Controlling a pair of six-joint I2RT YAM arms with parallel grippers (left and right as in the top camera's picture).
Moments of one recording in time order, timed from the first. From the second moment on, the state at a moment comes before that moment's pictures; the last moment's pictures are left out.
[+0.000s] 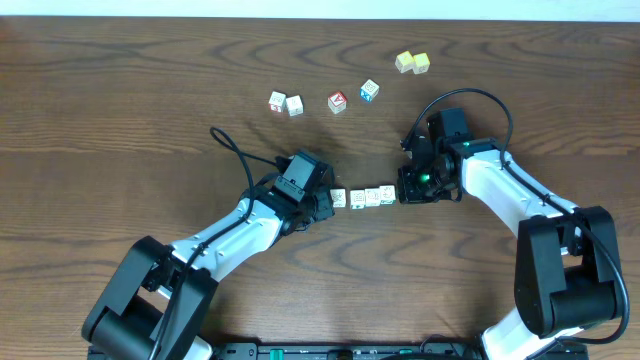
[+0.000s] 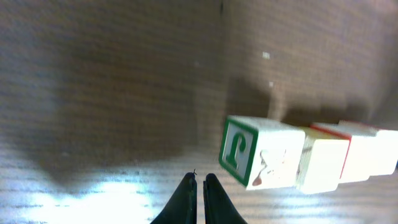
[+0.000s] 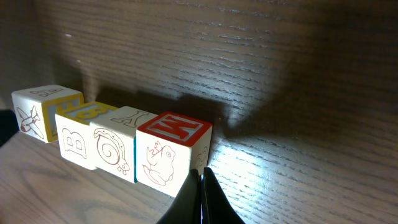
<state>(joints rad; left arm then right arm) -0.59 1.66 0.83 -0.25 0.11 -0.87 0.21 1.79 1.05 -0.65 -0.39 0.12</state>
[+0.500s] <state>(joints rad) -0.60 1.66 0.83 -0.16 0.01 -0.96 0.21 1.79 1.05 -0.66 -0.39 0.12</state>
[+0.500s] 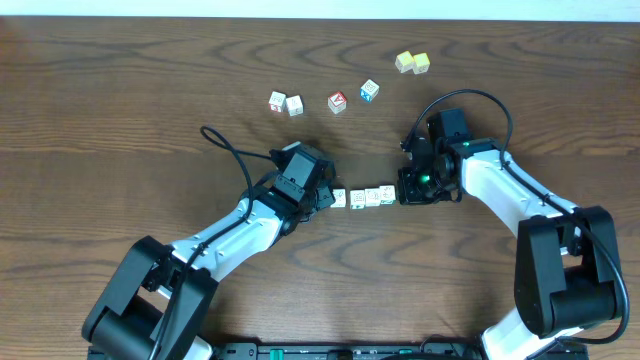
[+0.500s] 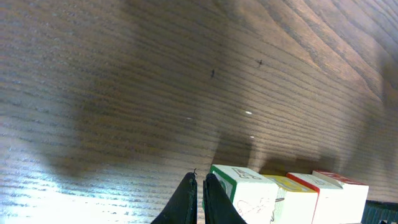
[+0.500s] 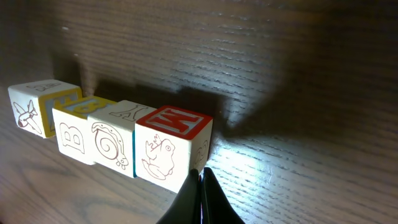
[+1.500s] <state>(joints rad) -0.60 1.78 0.83 -0.05 0.11 -0.92 0.23 1.79 1.05 -0.66 -0.37 0.12</state>
